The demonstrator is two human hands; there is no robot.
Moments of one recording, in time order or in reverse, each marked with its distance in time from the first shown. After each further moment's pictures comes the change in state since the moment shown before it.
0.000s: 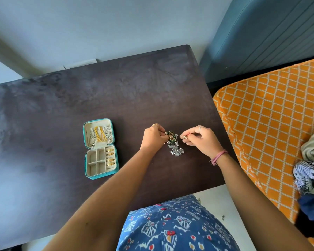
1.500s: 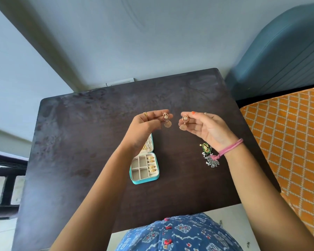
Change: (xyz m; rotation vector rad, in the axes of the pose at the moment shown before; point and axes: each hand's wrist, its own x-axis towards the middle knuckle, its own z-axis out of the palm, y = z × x) left_hand -0.071 0.008 -0.209 -0.715 -0.131 0.215; right_hand -0.017 -0.153 0.087 0.595 -0.278 0.020
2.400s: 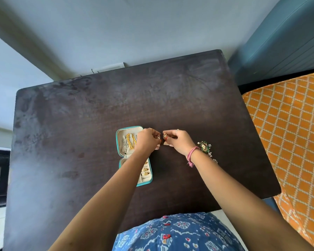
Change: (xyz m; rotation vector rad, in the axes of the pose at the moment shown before) left_hand 0.080 -0.118 0.011 0.707 0.132 -0.417; right_hand 0.089 0.125 -0.015 -0.676 0.123 0.174
